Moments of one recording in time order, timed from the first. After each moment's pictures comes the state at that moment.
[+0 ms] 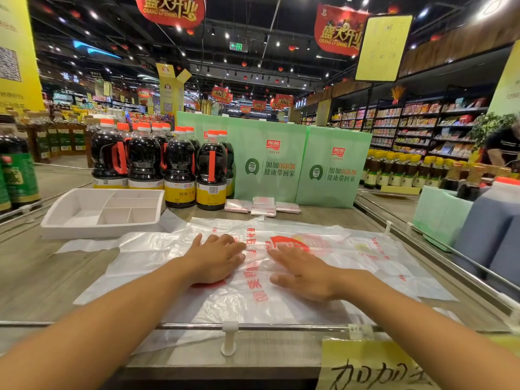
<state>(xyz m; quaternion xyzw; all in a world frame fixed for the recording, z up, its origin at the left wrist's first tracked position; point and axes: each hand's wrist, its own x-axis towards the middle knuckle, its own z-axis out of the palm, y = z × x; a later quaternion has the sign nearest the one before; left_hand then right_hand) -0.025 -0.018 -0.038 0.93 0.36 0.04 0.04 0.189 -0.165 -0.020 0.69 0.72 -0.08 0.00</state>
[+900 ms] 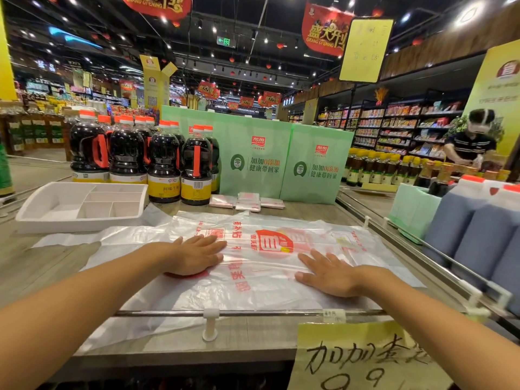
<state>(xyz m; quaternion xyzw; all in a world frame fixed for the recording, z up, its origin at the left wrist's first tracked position) -0.033 -0.003 -0.039 0.93 0.34 -0.11 0.03 0.254 -0.209 -0.022 0.79 0.58 -0.15 0.09</state>
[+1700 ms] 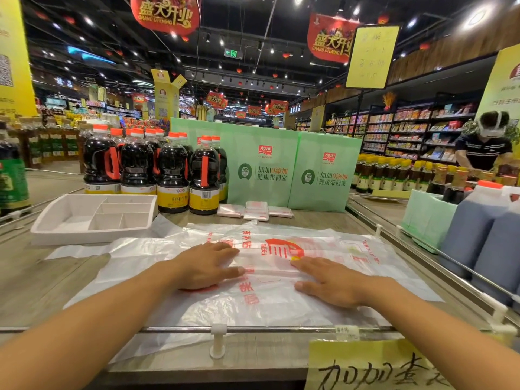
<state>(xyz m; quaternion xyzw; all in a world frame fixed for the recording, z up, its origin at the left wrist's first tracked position) -0.033 -0.017 -0.033 0.95 0.31 0.03 0.05 0.250 -0.196 -0.022 0.72 0.70 -0.07 0.01</state>
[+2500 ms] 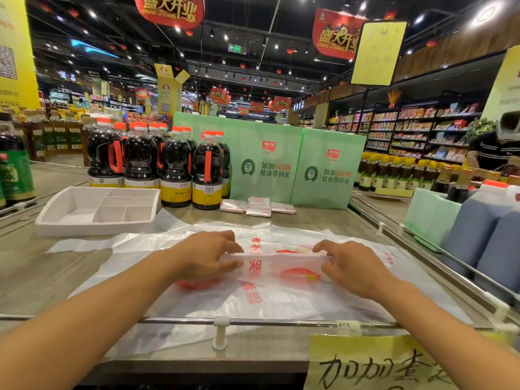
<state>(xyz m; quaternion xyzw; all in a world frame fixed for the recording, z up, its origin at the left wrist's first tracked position) -0.045 -0.031 -0.015 0.97 0.23 0.09 0.01 0.251 -0.216 -0.005 0.74 0.65 0.13 -0.12</state>
